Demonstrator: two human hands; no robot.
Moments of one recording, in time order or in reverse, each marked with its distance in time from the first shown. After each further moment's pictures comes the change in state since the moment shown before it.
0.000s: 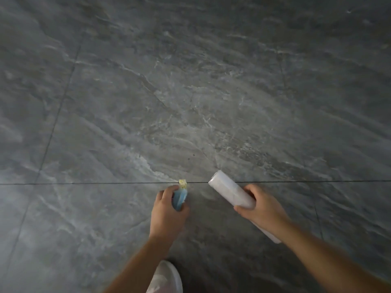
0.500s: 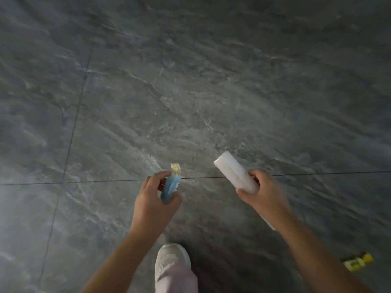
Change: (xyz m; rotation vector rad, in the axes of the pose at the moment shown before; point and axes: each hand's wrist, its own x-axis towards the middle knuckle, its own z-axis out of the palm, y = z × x) left_hand -0.043 0.083 -0.113 -0.029 0.021 0.138; right_hand -0.046 -0.061 -0.053 0.077 0.234 0.045
